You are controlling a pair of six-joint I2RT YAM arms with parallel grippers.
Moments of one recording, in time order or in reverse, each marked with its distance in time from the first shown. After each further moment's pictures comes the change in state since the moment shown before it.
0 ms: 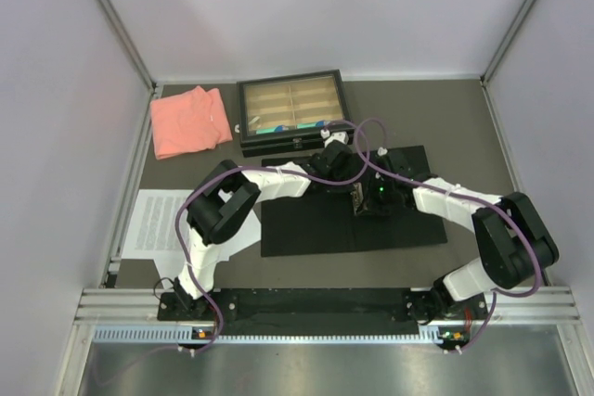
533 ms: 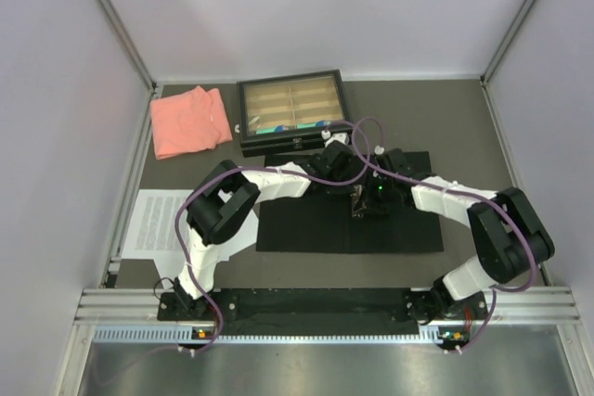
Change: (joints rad) left arm -0.002 -0.002 0.000 -0.010 0.018 0.000; right arm -0.002 0.034 0.003 0.055 -0.060 -0.039
